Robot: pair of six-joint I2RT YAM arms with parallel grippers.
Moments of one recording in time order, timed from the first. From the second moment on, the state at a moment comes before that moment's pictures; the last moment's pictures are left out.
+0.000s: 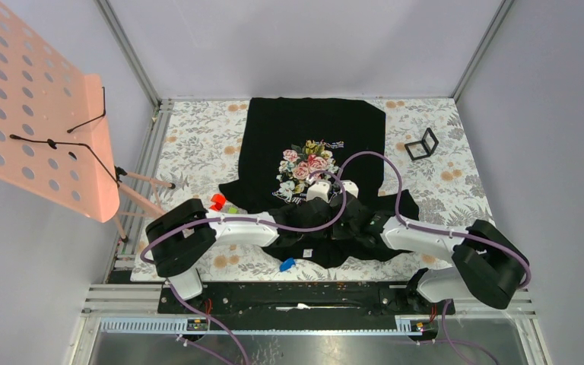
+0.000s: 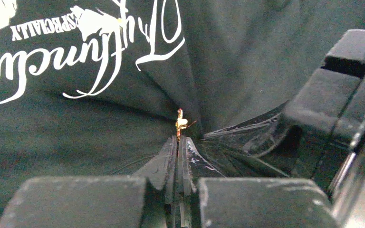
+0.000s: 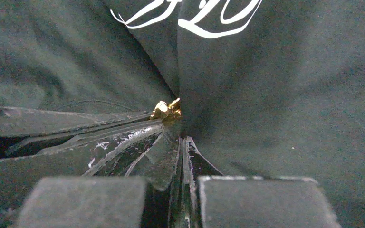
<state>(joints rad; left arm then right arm) -1.11 1.70 0.92 0.02 -0.32 -0.67 0.85 1.33 0.58 -0.15 0.19 0.65</state>
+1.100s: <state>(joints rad) -1.11 1.70 0.91 0.04 -0.32 -0.68 0.85 1.16 0.53 -0.15 0.28 0.69</state>
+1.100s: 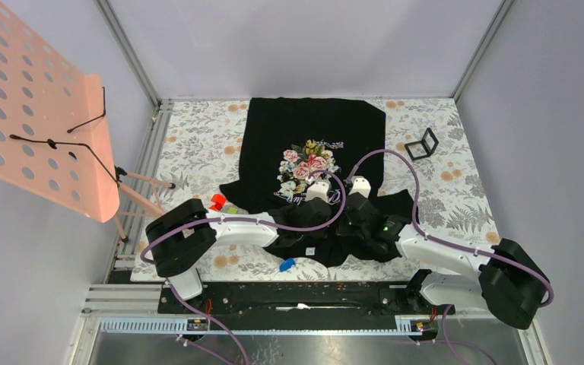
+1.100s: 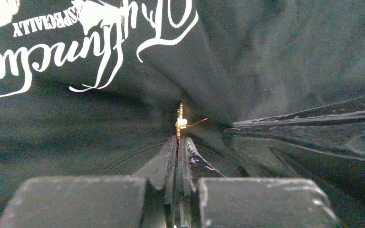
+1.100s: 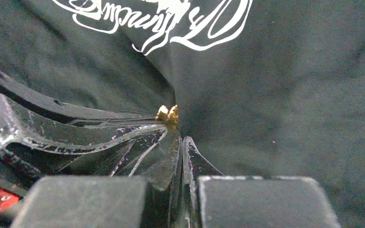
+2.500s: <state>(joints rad) -1.05 1.66 0.74 0.27 -0.22 -0.79 0.70 1.03 0.52 -0.30 0.27 0.64</state>
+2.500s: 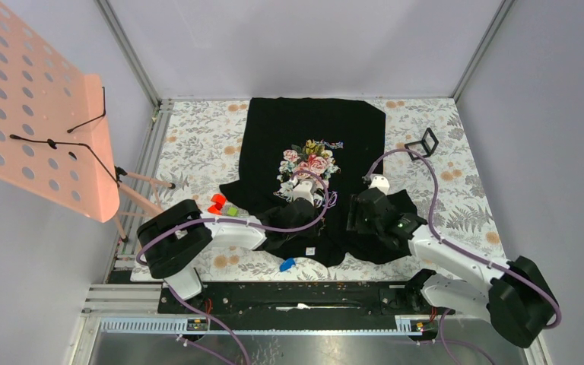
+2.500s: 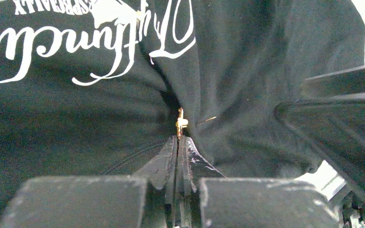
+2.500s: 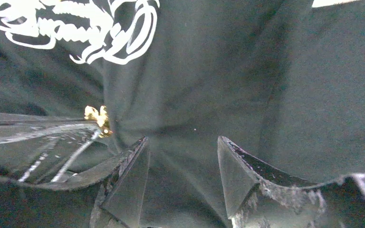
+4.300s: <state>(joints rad) -0.99 1.64 0.67 0.36 -0.10 -0.72 0.69 1.38 0.40 0.26 -0.06 0.62</state>
